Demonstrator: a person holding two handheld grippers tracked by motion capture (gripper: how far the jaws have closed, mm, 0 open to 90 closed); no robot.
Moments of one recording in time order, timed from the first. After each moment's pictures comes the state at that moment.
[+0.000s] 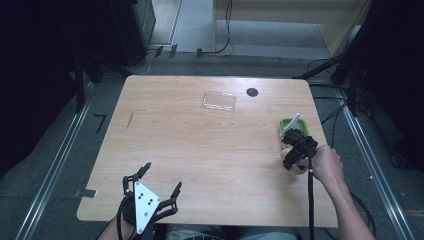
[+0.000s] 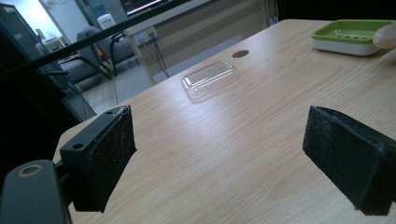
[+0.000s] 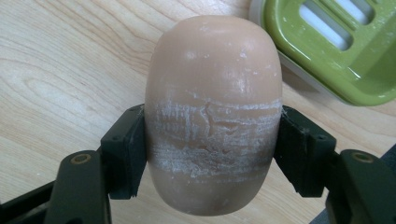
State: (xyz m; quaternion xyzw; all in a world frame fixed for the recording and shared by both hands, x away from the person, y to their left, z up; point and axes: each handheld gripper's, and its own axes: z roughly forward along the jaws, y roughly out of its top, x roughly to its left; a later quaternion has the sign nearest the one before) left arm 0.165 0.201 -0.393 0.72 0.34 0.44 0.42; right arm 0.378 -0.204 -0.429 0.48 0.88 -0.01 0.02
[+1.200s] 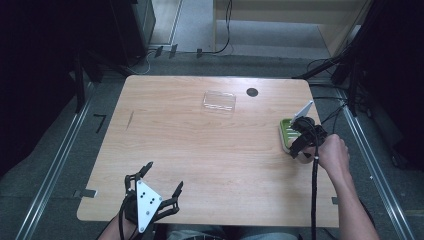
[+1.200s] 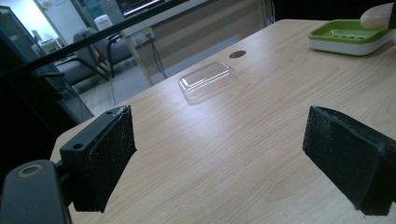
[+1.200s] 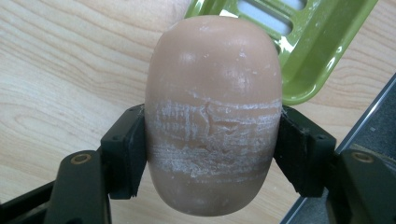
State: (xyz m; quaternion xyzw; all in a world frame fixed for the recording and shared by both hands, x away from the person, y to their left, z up) left arm 0.167 0.198 -0.394 0.72 0.33 0.43 0.42; right arm 0.405 -0.226 -0.411 0.53 0.85 0.01 0.02
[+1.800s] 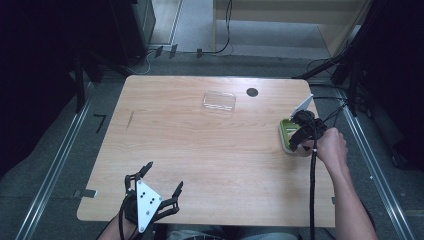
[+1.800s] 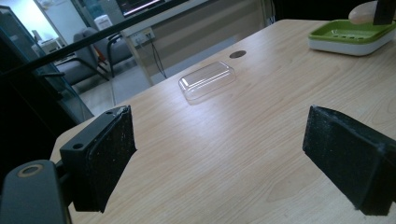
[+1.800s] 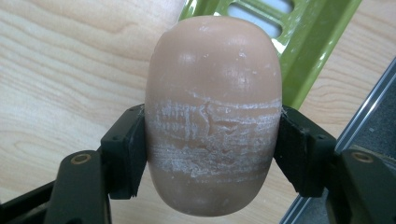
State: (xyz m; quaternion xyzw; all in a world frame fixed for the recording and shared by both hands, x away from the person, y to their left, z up) left arm 0.167 0.198 -0.394 0.72 0.33 0.43 0.42; right arm 0.424 -0.228 -0.406 0.55 0.84 0.02 0.03
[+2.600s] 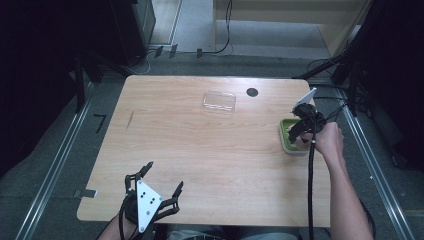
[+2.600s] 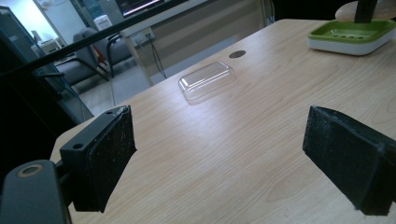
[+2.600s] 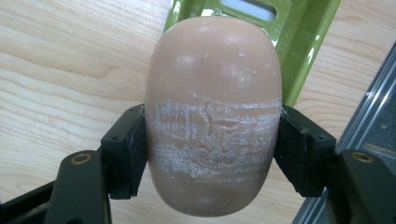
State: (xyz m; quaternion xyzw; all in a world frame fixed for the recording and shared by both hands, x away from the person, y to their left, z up) left arm 0.167 0.198 -0.394 0.73 0.33 0.43 0.42; right arm 0.447 -0.234 -0.407 0.58 0.81 0.03 0.03
